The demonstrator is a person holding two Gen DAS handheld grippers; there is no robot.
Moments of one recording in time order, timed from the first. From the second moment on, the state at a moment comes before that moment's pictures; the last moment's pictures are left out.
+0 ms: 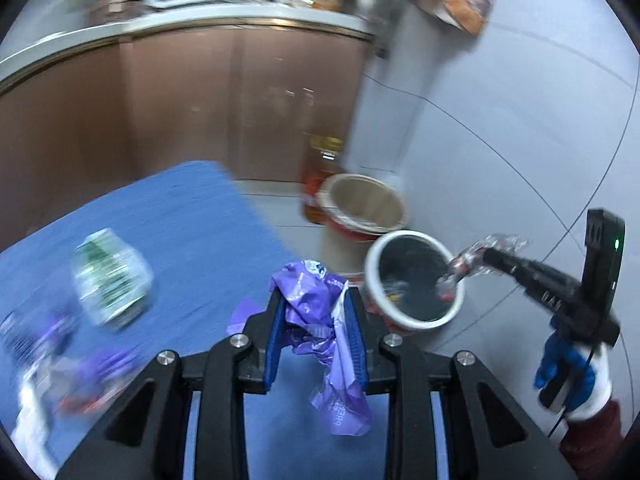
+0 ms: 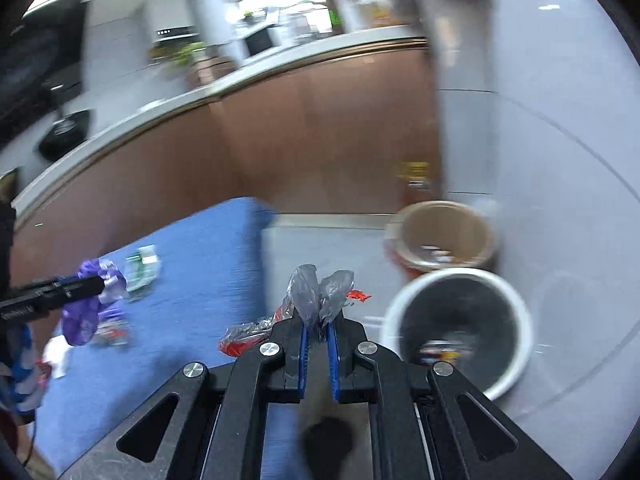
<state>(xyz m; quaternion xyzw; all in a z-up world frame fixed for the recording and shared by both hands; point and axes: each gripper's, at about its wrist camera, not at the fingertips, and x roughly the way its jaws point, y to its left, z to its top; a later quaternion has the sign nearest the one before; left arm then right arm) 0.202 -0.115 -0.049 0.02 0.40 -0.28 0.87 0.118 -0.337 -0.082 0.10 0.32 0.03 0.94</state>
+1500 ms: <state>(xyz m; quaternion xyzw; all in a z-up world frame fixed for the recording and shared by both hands) 0.241 -0.222 -0.032 -0.02 0.36 -0.30 0.88 0.134 -0.375 -0.082 0.10 0.29 -0.07 0.95</state>
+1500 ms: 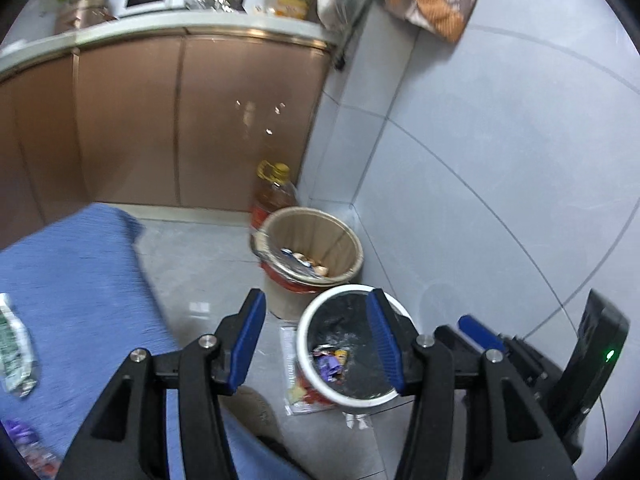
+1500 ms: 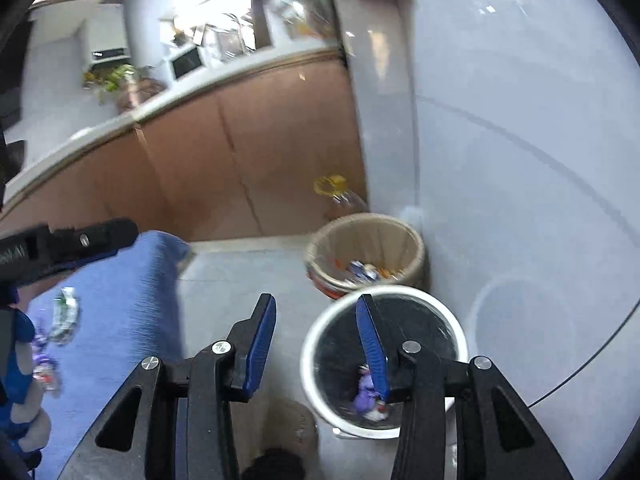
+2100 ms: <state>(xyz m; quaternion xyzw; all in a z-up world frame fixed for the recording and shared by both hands) 0.137 0.003 0.019 -0.07 0.31 -0.16 0.94 0.075 -0.230 0.012 0.04 0.22 0.11 0.97</state>
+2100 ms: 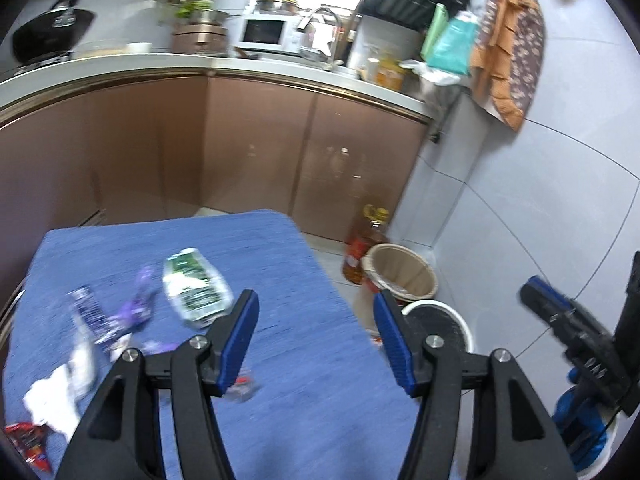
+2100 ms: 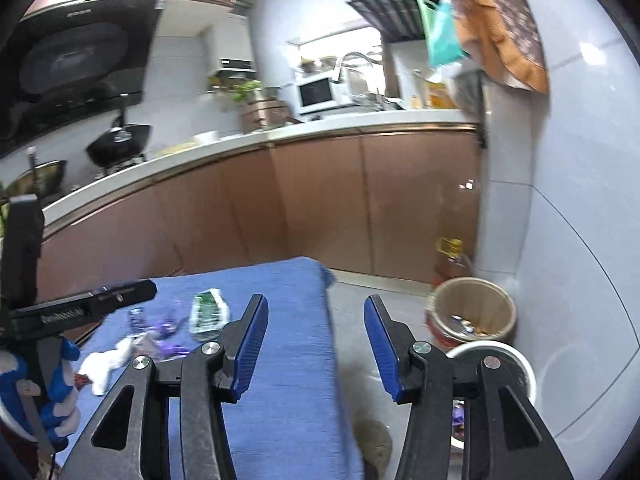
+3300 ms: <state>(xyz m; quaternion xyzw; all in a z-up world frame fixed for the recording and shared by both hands) 0.201 0.204 -0.076 -0.21 0.44 0.03 0.87 0.146 -0.119 -0.049 0.02 0.31 0.30 0.90</state>
